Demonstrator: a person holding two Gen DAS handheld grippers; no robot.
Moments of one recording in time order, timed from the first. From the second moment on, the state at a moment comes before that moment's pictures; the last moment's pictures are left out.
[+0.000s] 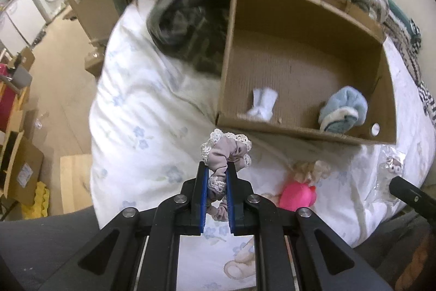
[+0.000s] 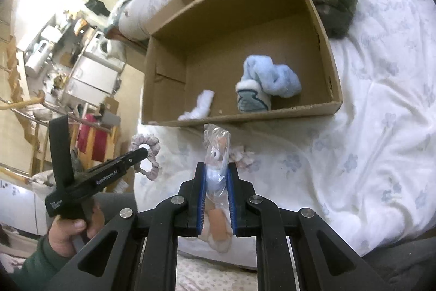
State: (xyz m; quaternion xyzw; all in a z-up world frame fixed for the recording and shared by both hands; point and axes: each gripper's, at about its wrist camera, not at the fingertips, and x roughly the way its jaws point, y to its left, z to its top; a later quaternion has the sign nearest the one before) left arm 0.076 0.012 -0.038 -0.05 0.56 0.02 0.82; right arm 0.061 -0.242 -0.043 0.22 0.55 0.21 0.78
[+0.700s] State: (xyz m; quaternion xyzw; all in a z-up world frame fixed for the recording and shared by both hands) left arm 0.143 0.001 0.081 -0.03 0.42 -0.01 0.91; right arm 0.101 -0.251 0.046 0.18 0.42 0.24 0.86
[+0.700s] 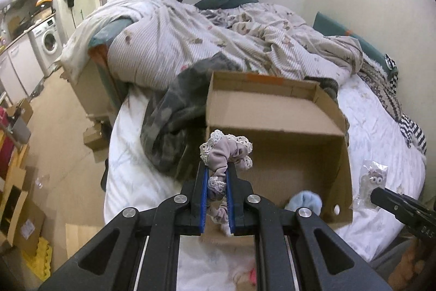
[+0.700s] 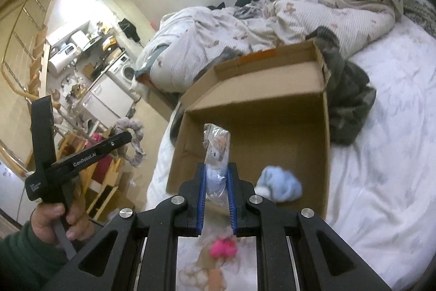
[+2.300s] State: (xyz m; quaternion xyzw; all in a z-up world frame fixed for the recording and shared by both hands) left arm 0.192 -0.037 -0.028 -0.04 0.49 -0.06 0.87; right arm 0.176 -0.232 -0.048 0.16 0.50 0.18 0.83
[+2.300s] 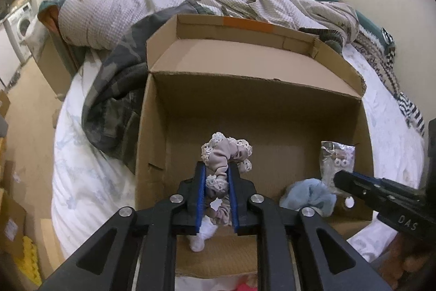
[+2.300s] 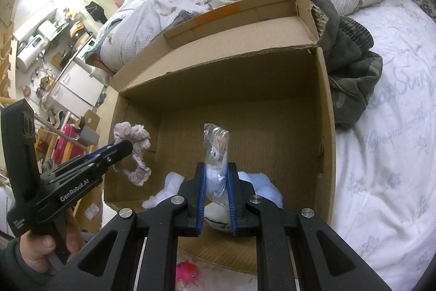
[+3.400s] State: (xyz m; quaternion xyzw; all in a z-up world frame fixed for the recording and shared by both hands) left arm 0.184 -0.042 -0.012 -0.01 0.46 -0.04 0.89; right arm 0.169 -0.234 -0.027 0.17 0.45 0.18 0.86
